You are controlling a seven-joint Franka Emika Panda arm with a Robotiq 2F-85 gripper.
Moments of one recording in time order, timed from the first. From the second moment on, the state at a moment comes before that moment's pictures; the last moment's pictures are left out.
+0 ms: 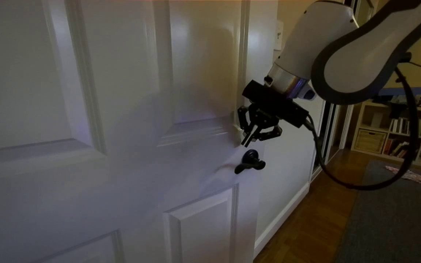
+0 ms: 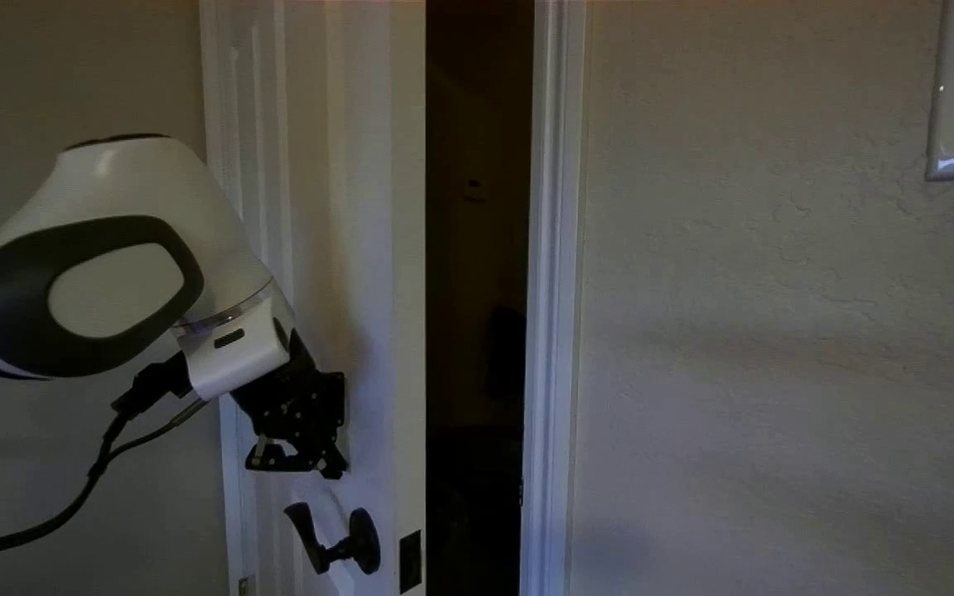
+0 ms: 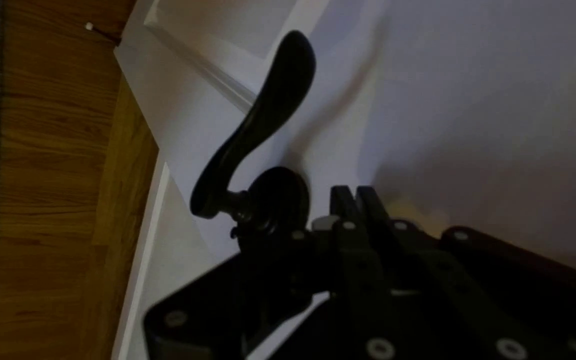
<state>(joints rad) 0.22 0.31 -0.13 -2.17 -0.09 3.00 1.46</state>
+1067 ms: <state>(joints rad) 0.41 0.48 -0.36 -2.00 -0.12 3.13 1.54</state>
